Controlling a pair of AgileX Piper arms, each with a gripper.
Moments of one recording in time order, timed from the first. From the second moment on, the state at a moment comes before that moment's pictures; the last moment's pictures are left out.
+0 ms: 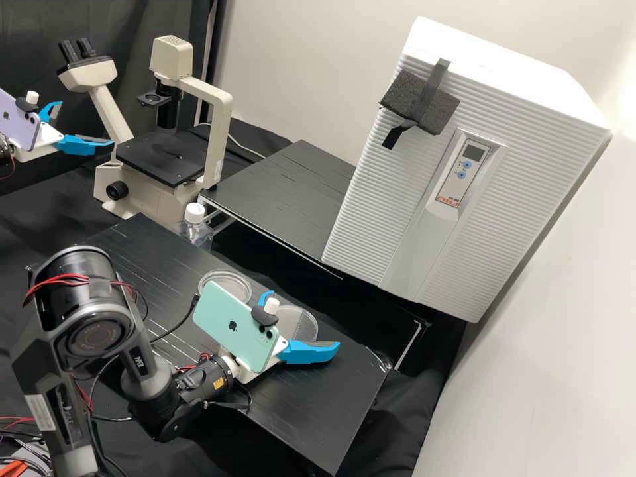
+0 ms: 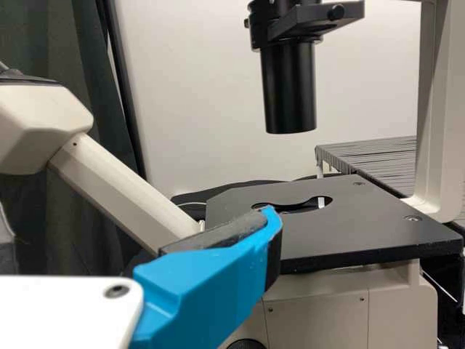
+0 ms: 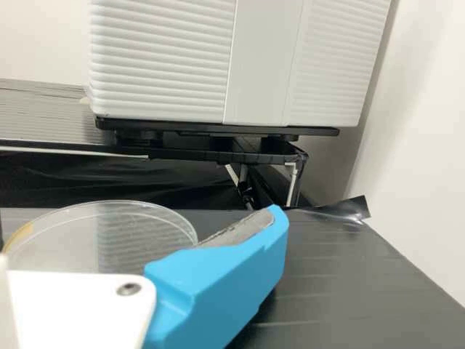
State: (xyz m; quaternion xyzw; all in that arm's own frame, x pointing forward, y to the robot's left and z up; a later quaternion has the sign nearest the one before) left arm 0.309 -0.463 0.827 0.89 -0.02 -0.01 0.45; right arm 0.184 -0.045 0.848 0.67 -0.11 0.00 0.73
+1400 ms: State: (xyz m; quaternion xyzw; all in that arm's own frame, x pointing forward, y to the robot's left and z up) left arm 0.309 -0.463 0.827 0.89 -0.02 -0.01 0.45; right arm 0.185 -0.046 0.847 0.67 -0.11 0.00 0.73
